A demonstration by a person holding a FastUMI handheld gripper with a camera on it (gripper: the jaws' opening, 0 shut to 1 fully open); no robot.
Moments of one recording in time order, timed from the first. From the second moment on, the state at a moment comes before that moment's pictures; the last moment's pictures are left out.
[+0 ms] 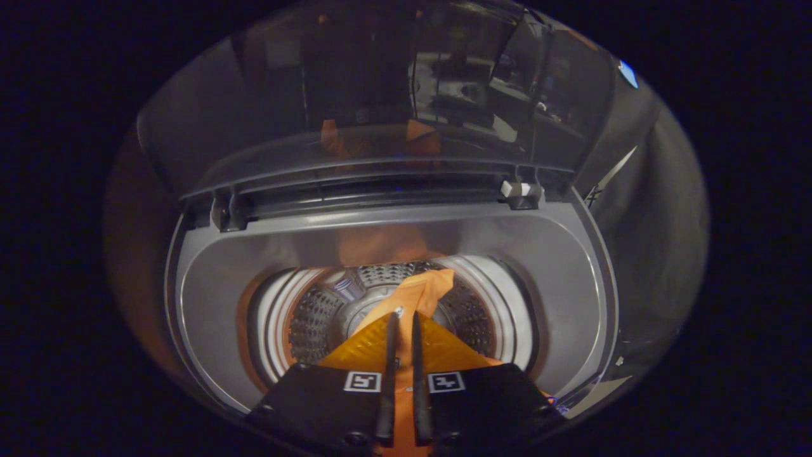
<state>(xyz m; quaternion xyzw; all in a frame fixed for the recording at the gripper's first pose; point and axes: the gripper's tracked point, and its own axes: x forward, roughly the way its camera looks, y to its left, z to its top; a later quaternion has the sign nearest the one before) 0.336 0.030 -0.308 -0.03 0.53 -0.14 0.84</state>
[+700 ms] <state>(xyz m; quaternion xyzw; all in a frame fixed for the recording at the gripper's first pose) 0.310 0.062 -0.259 -0.03 0.46 -0.09 0.88</state>
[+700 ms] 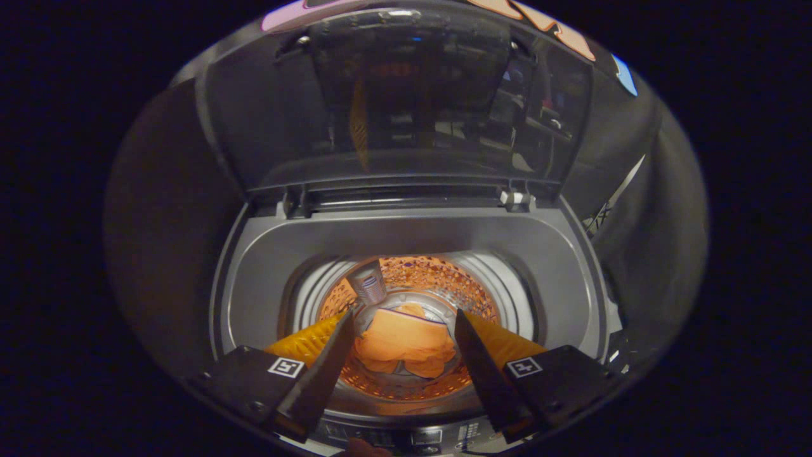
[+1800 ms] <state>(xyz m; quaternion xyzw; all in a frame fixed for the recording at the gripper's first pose) 0.332 0.128 -0.003 -0.04 0.16 -0.07 0.98</state>
